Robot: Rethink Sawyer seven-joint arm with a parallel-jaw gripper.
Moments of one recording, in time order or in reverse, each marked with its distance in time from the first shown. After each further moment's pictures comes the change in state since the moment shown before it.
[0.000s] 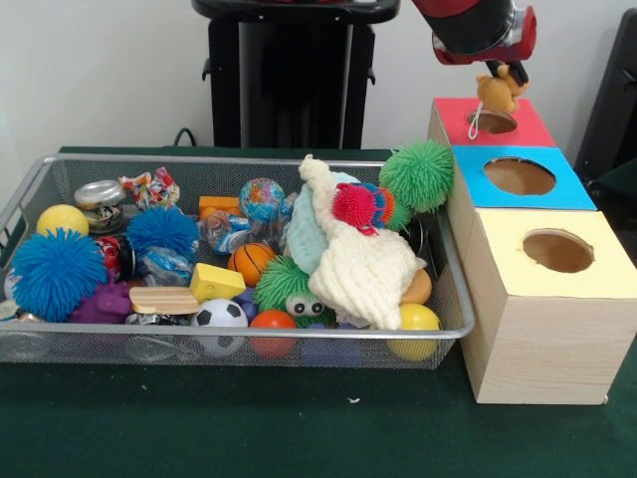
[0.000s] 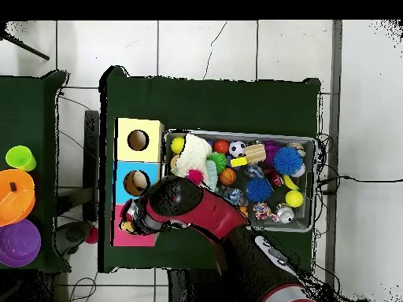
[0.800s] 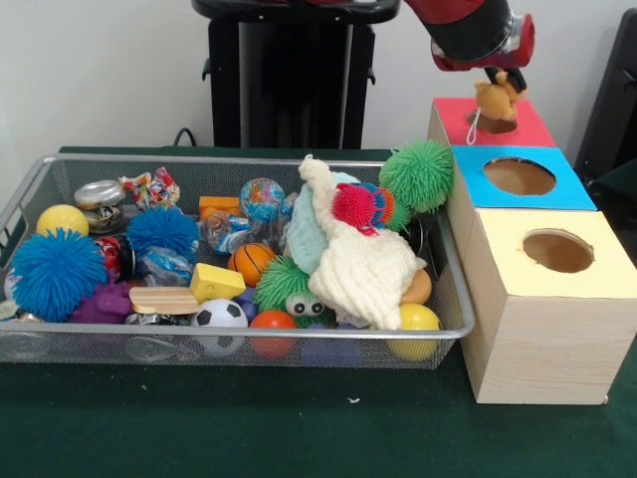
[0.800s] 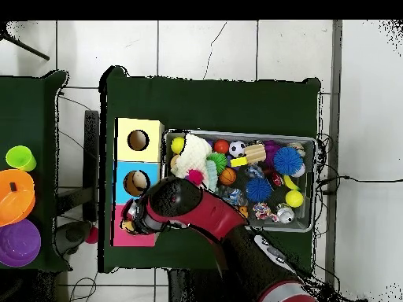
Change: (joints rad) arm 0.000 0.021 0.000 0.003 0.000 -0.036 0.000
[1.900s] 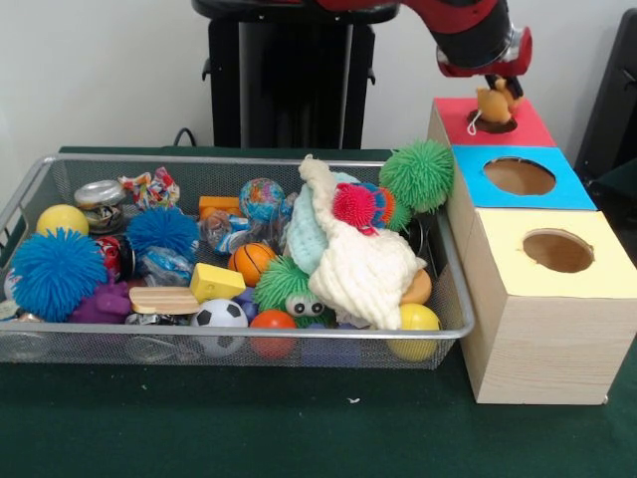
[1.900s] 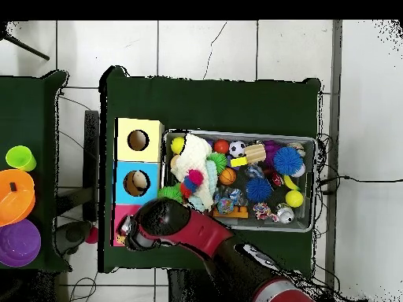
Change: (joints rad) arm -0.002 0.023 0.047 0.134 0.001 -0.171 0.000
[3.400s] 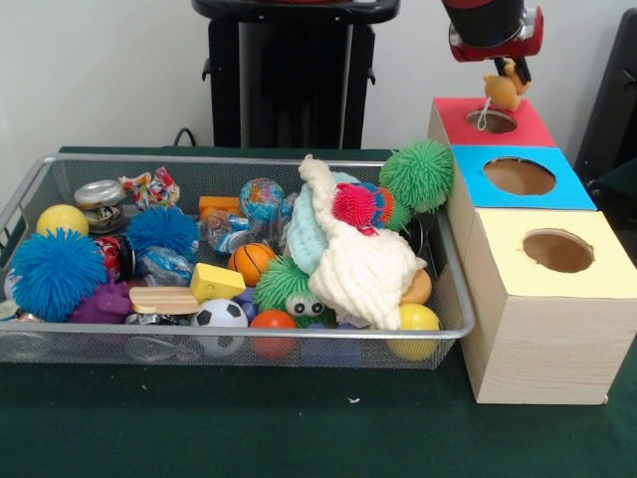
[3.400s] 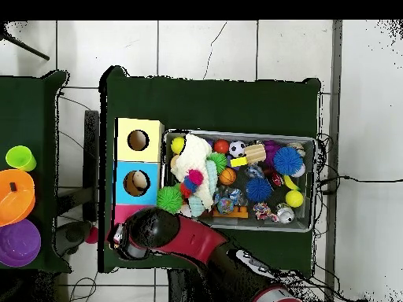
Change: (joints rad) arm 0.004 -0.055 0.046 0.057 -0.038 -0.063 0.000
